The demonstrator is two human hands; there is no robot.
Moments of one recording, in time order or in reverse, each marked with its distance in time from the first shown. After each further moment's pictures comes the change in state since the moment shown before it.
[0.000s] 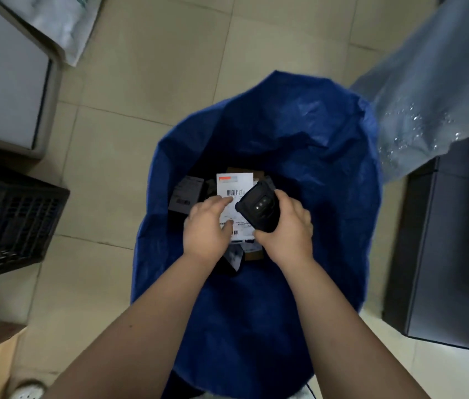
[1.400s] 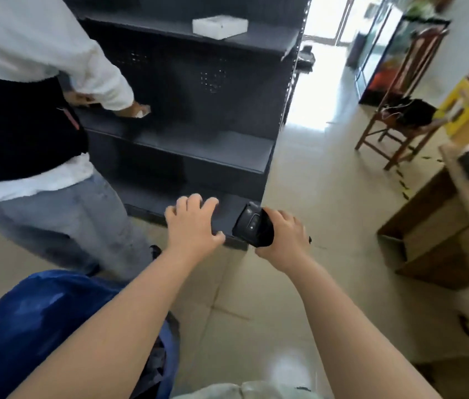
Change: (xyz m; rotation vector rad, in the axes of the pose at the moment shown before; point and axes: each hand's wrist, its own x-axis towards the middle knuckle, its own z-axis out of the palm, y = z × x) left_hand -0.400 0.342 -0.025 0.647 -0.174 1.623; right_hand -0.547 0.158 -0.132 0.342 0.904 0.813
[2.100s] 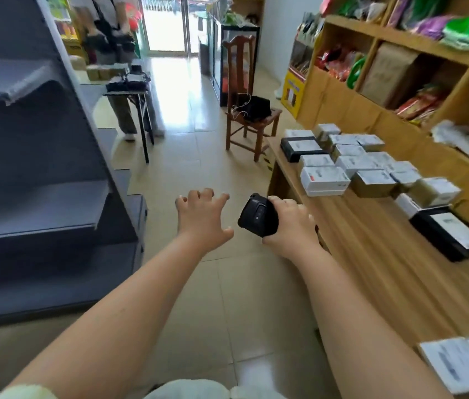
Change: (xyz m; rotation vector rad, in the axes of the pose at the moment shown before) left_hand 0.122 0.484 0.048 0.048 -0.020 0.546; right_hand -0.033 0.393 -0.224 -0.056 0.326 0.413
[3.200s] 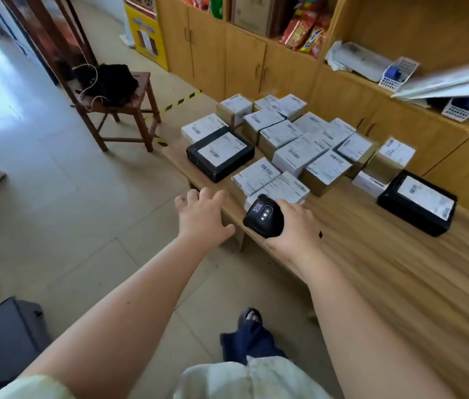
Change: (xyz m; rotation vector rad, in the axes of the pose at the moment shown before) left_hand 0.456 0.131 0.161 -0.092 -0.238 0.561; right_hand 0.332 0.179 0.036 0.050 0.026 0.718
